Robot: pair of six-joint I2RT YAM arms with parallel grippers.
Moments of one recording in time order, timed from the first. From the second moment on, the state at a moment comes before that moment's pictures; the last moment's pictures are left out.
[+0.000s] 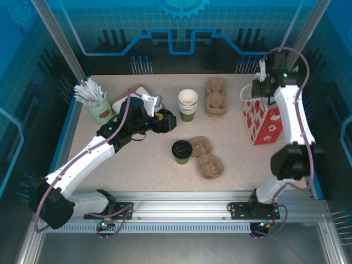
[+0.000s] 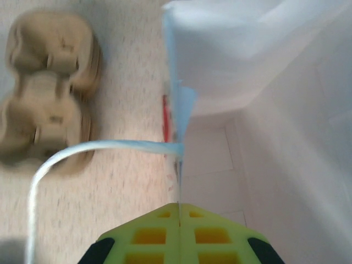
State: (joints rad) left arm -0.51 1.21 1.05 -0.33 0.30 -0.43; right arm -0.03 1.65 1.79 -1.11 0.11 -0.02
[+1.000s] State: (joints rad) left arm -0.51 1.16 1.01 -0.35 0.30 -0.43; right arm 0.34 1.31 1.44 -1.04 -0.03 -0.30
